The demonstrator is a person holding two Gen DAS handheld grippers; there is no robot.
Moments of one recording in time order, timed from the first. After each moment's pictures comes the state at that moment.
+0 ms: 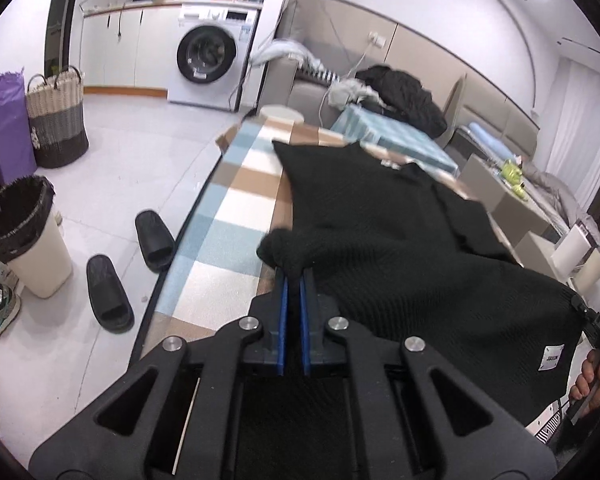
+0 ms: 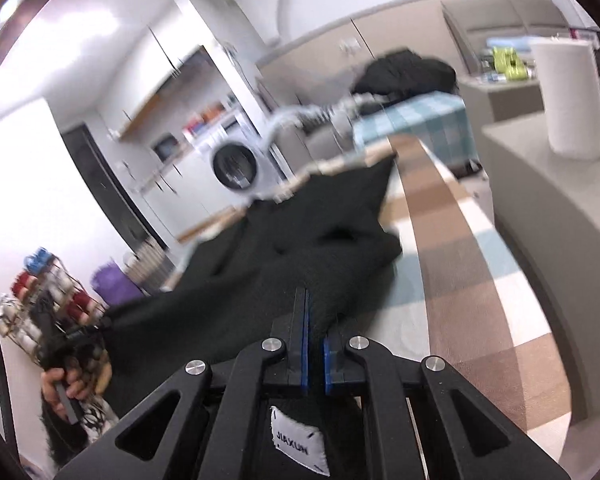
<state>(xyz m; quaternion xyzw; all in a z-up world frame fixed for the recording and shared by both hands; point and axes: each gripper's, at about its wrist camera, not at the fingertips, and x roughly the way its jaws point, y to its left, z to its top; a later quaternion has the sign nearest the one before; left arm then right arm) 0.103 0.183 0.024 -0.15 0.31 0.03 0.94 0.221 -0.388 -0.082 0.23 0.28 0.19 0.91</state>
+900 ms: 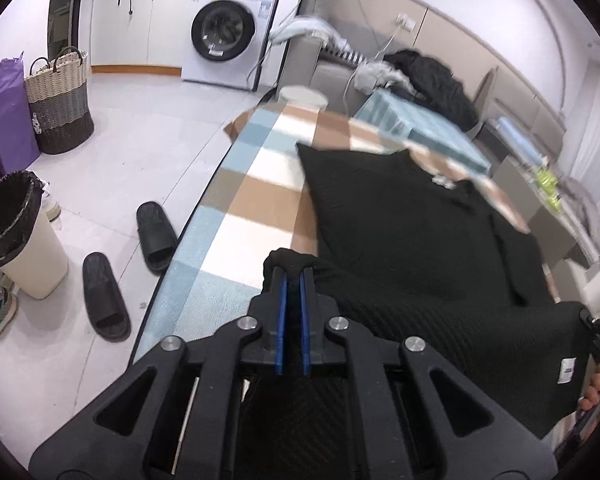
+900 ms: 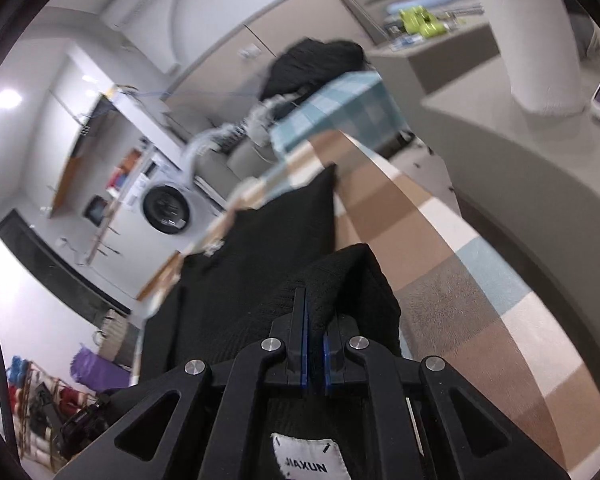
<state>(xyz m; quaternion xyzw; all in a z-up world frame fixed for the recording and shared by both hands) 0.238 0.203 -0.008 -0.16 0.38 0.07 0.91 0.335 -0.391 -0.094 0.34 0.35 0.03 0.88</state>
